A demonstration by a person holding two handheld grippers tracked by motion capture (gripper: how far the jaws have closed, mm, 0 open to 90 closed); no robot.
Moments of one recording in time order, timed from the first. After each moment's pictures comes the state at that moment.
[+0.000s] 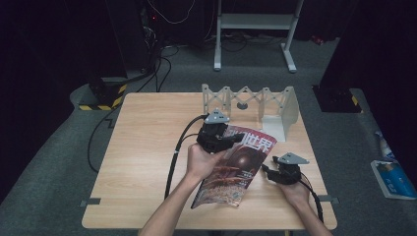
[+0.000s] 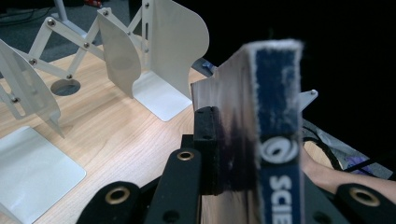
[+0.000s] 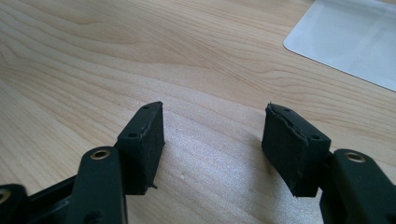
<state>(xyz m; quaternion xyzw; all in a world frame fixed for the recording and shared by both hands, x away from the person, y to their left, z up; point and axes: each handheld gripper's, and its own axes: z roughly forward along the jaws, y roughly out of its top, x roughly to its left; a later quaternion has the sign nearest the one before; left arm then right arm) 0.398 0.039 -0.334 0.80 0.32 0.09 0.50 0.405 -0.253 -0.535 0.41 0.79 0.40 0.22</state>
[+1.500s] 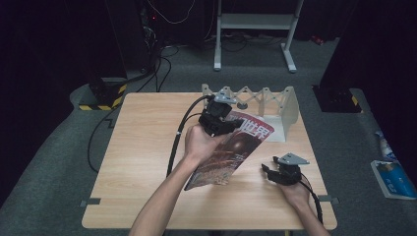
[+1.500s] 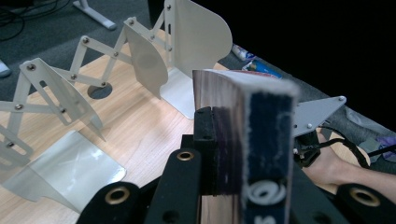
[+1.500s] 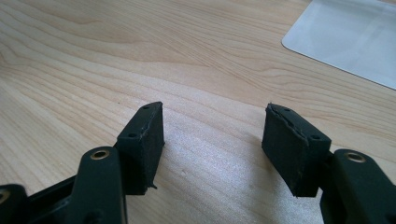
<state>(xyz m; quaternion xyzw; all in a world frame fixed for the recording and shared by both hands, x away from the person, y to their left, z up) 0.420 0.033 -0.287 0.83 0.33 0.12 0.44 0.403 -0.254 -0.535 0.41 0.79 0.40 0.22</state>
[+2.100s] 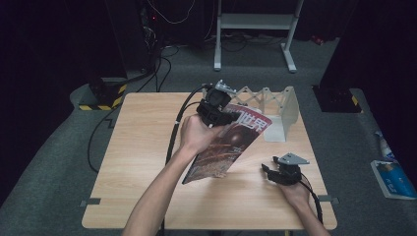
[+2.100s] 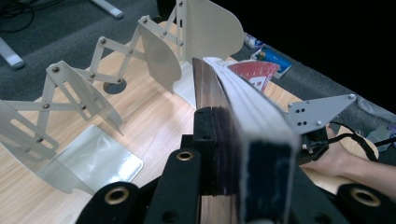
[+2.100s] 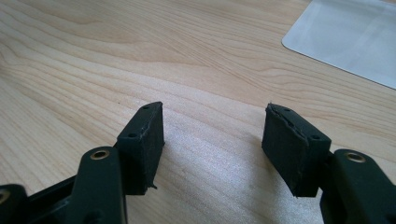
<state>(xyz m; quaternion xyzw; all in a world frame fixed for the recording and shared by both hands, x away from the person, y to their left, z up) 0.431 0.036 -0.264 0.85 0.33 0.12 0.40 0.403 -0.254 -0.535 0.41 0.79 0.40 0.22</state>
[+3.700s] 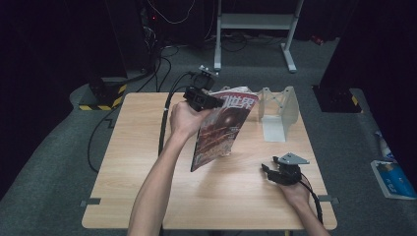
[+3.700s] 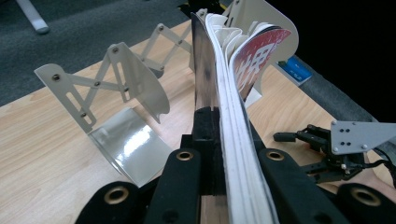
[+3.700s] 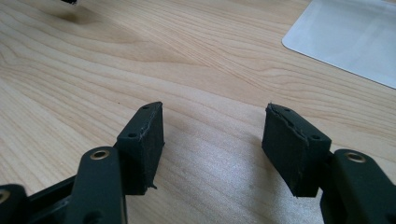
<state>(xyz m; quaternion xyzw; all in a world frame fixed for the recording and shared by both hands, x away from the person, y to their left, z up) 0.474 0.072 -0.263 0.82 0.41 0.11 0.39 0.403 -0.254 -0.535 0.41 0.79 0.40 0.22</state>
